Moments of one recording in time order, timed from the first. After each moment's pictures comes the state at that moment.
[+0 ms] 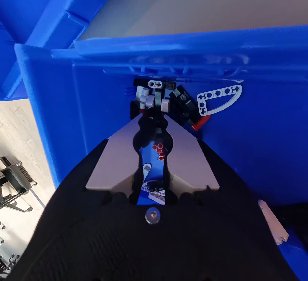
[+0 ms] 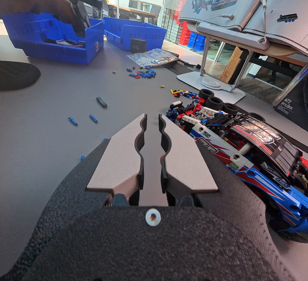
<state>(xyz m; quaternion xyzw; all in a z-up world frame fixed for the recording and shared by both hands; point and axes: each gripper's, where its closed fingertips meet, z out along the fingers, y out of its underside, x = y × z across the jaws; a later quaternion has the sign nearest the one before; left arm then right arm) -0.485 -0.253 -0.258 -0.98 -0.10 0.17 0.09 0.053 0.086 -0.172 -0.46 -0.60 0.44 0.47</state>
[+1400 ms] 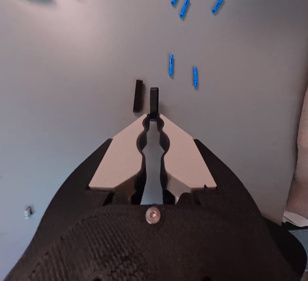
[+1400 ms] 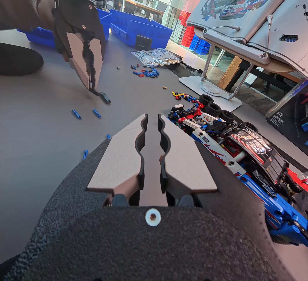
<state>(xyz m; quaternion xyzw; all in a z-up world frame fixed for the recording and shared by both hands) -0.056 -0.063 -0.252 -0.92 0.28 -0.14 0.23 0.059 0.075 -0.166 -0.43 -0.63 0.42 0.49</state>
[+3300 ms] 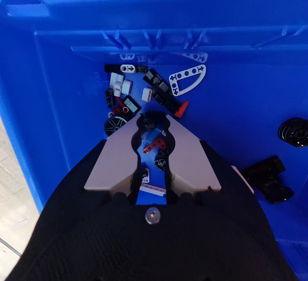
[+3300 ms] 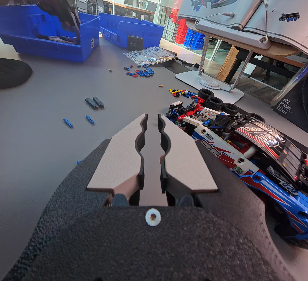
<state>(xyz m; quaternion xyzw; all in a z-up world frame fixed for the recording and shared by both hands) -0.452 -0.262 -0.255 -0.99 -0.10 0.05 0.11 0.043 0.084 -0.176 -0.47 -0.60 0.43 0.48</state>
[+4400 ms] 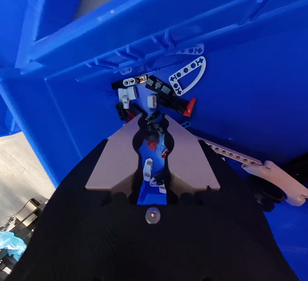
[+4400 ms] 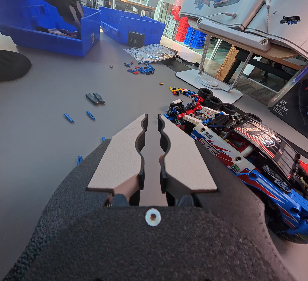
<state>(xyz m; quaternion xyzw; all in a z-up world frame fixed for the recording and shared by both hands) -0.462 -0.256 -0.253 -0.98 0.04 0.13 0.10 0.047 0.081 -0.177 -0.46 -0.61 0.42 0.49</state>
